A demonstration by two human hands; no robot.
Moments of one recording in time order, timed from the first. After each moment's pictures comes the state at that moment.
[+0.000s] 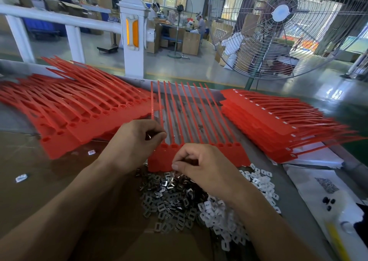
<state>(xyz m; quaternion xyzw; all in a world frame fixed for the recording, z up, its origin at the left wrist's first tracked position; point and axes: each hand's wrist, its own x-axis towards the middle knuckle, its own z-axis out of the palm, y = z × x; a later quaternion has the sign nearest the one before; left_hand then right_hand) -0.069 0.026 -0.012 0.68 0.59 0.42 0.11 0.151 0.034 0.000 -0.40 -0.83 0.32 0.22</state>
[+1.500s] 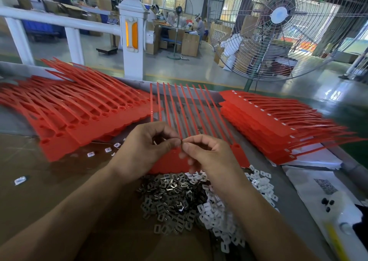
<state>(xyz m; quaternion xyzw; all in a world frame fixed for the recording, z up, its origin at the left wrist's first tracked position) -0.045 0.015 -0.004 0.68 0.46 0.50 0.26 0.148 0.038 -0.003 -0.40 -0.64 0.53 0.39</state>
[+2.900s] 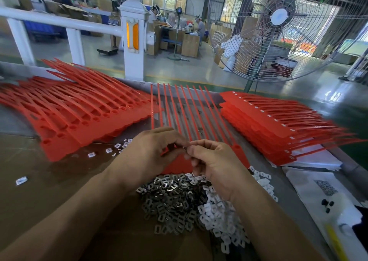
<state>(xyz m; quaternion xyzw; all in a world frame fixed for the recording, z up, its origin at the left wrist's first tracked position) -0.040 0.010 -0.001 0.80 0.43 0.42 0.06 0.152 0.050 -0.006 -0.41 -0.54 0.63 0.39</state>
